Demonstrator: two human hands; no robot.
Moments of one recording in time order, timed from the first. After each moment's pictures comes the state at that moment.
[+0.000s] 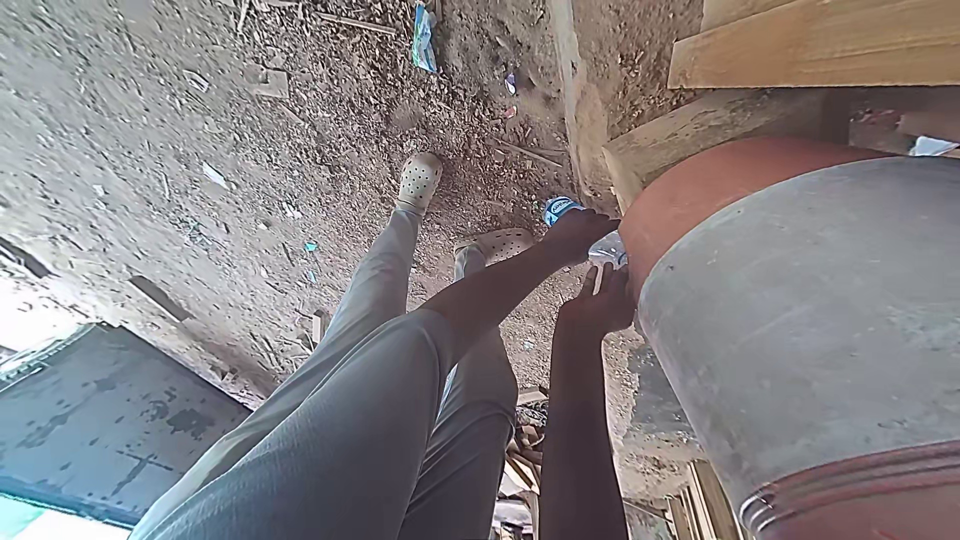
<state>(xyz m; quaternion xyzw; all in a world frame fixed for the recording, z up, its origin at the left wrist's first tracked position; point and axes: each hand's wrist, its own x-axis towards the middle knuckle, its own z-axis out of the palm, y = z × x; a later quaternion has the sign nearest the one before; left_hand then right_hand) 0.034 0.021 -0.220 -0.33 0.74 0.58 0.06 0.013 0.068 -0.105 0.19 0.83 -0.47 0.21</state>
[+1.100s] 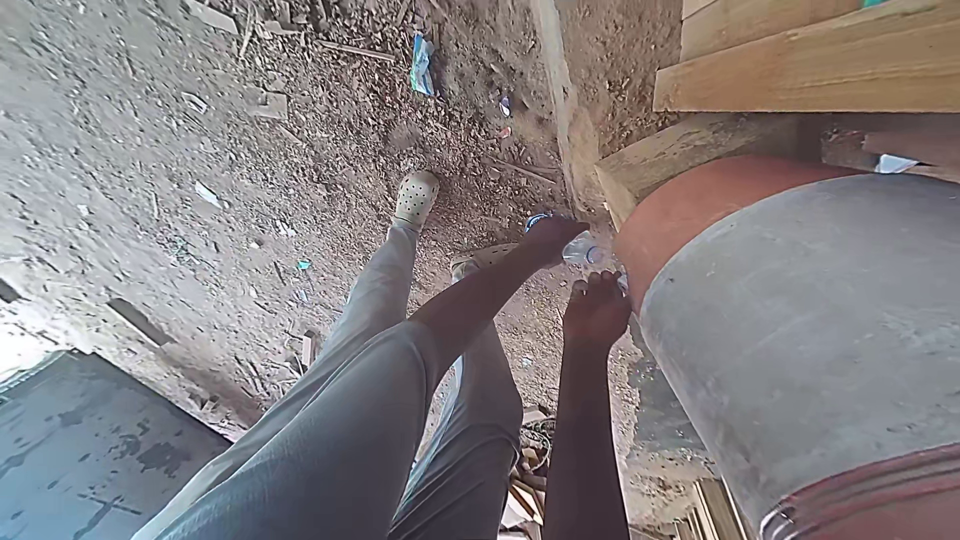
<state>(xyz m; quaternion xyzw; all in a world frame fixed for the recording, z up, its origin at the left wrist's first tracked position) 0.072 0.020 -0.244 -0.38 0.71 0.59 0.08 -0.002 0.090 -0.121 0.22 0.71 -0.56 0.38</state>
